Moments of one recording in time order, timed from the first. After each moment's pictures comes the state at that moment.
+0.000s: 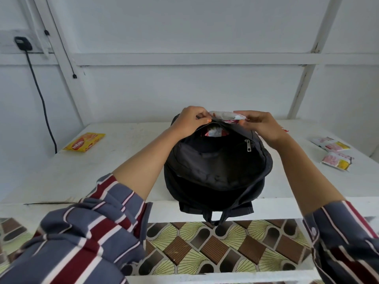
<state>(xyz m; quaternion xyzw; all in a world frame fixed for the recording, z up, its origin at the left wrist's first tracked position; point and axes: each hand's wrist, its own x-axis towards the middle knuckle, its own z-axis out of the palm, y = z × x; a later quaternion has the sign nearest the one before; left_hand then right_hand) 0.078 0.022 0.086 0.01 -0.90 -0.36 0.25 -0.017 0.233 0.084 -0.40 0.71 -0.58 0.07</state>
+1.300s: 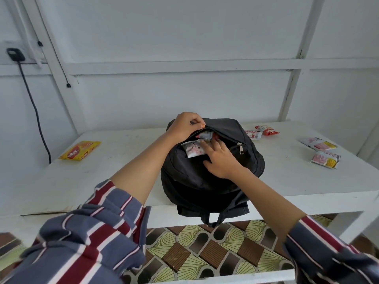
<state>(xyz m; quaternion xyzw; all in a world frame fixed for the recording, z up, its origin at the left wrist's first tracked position) 0.078 0.021 0.086 0.00 -0.90 -0.36 0.24 0.052 0.181 0.026 -0.44 0.89 -0.10 -0.05</state>
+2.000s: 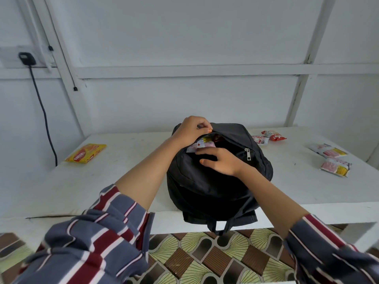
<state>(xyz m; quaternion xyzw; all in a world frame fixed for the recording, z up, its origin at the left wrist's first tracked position) 0.080 0.018 0.090 -0.02 -0.90 -0.36 0.24 0.033 0.167 0.035 -0.50 0.81 -0.29 0.08</state>
